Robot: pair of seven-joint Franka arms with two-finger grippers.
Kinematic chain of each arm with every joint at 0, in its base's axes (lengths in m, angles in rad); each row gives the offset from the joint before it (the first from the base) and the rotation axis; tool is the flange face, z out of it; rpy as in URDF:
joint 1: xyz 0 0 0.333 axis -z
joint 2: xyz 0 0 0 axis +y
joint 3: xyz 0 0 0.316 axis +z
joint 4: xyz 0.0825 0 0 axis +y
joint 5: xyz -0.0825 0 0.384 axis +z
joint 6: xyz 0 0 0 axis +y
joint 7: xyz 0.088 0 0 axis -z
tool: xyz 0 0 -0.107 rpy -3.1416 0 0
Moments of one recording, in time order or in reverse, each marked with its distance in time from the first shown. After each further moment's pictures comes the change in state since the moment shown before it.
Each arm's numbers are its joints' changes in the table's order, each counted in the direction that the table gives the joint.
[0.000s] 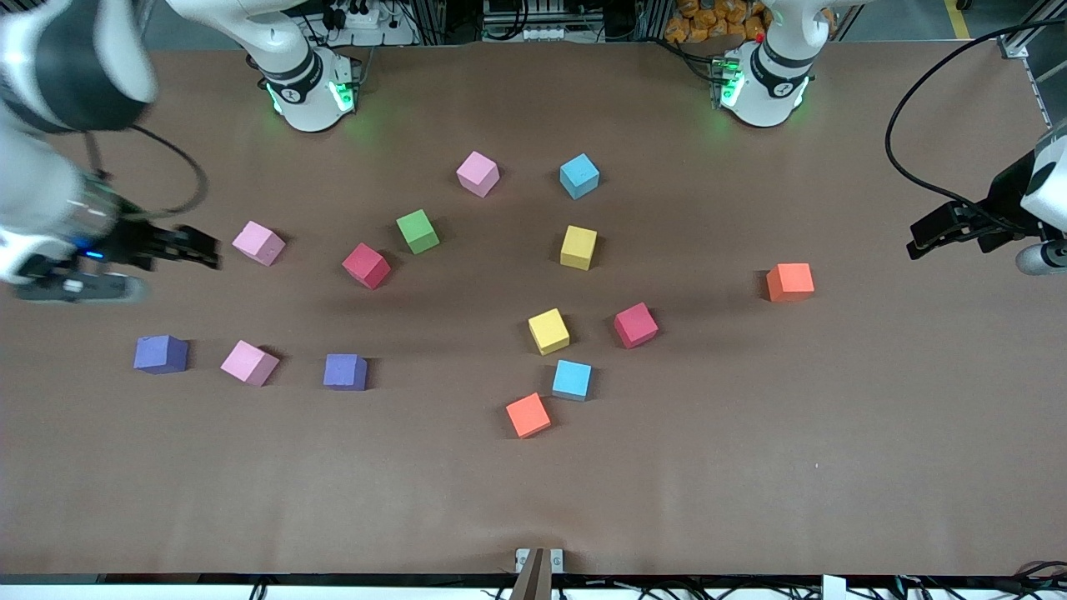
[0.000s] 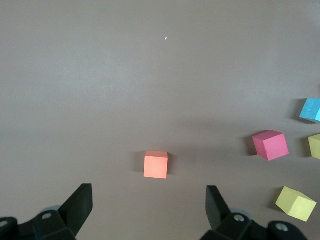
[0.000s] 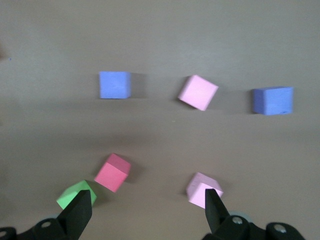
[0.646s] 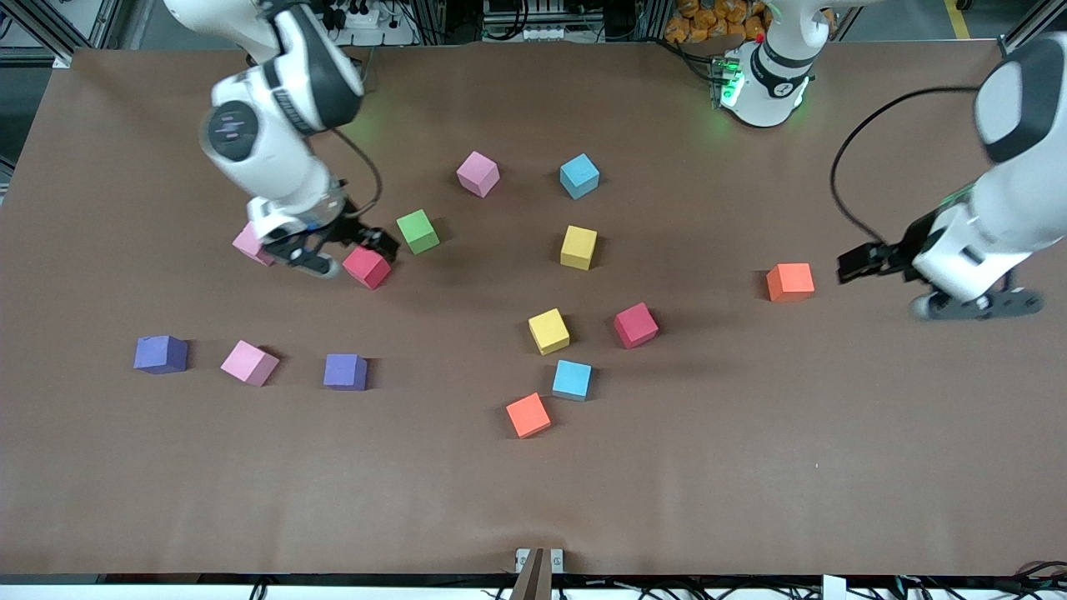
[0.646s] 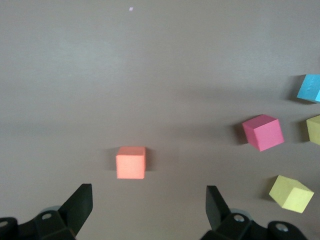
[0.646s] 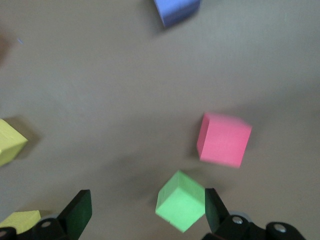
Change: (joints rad) left arm 0.079 0.157 -0.025 0.007 -0.023 -0.049 -0.042; right arm -0.354 -0.094 0.002 0.566 0.156 -0.540 0.681
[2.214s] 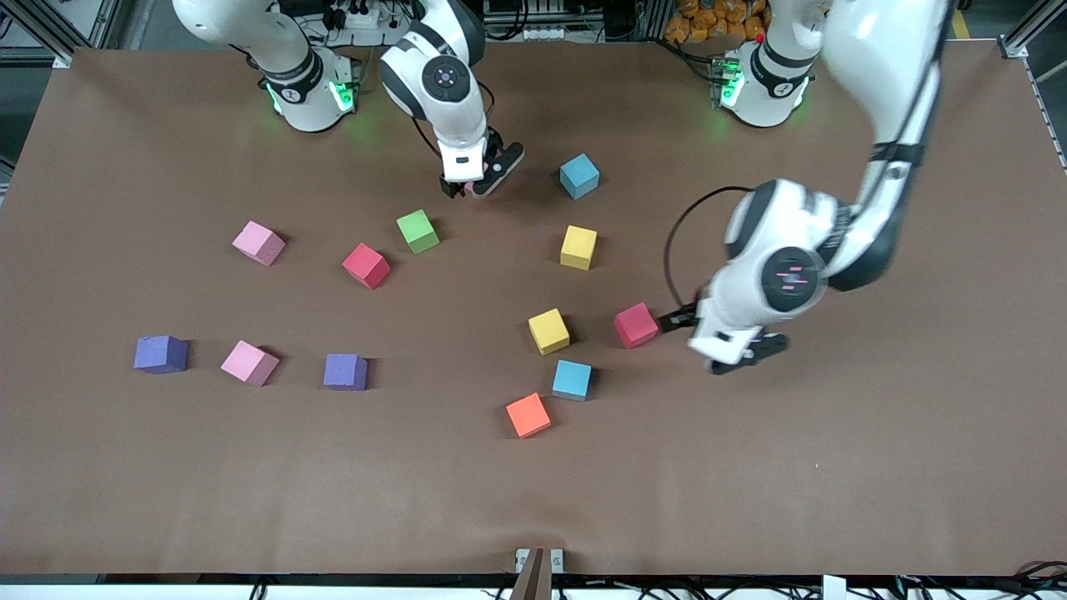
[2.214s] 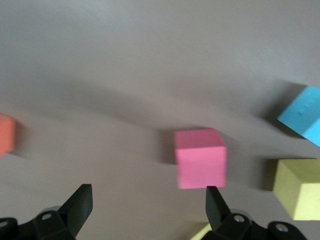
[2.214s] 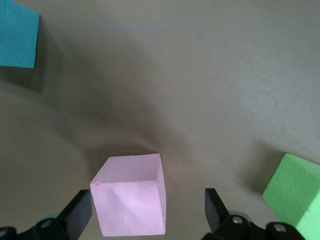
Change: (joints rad) left arm 0.325 0.339 -0.019 0.004 -0.006 -0.253 -0.641; right arm -0.414 0.161 0.067 0.083 0.027 -0.135 -0.869
